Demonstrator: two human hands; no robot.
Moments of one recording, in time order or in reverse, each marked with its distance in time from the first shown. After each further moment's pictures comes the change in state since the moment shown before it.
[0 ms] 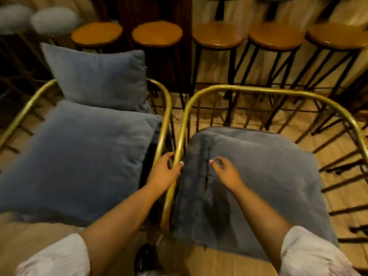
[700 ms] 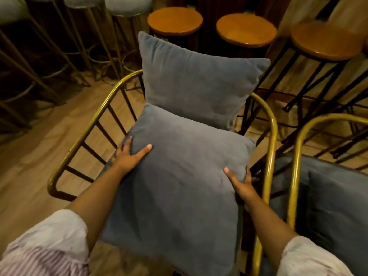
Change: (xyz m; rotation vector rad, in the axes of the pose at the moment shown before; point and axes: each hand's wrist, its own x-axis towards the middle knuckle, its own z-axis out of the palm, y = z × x) left_hand 0.171 -0.258 -0.371 0.001 0.191 -0.442; right_hand 0.080 -0.170 0.284 0.365 -0.082 0.230
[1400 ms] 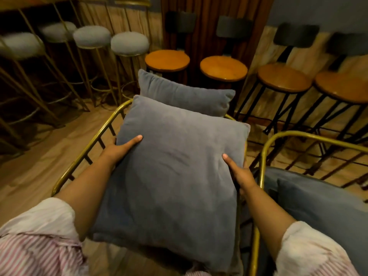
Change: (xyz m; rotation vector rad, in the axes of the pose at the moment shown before) left_hand -0.085 0.054 -0.051 -0.429 0.047 0.054; right_hand -0.072 -0.080 -0.052 0.228 -0.027 -0.200
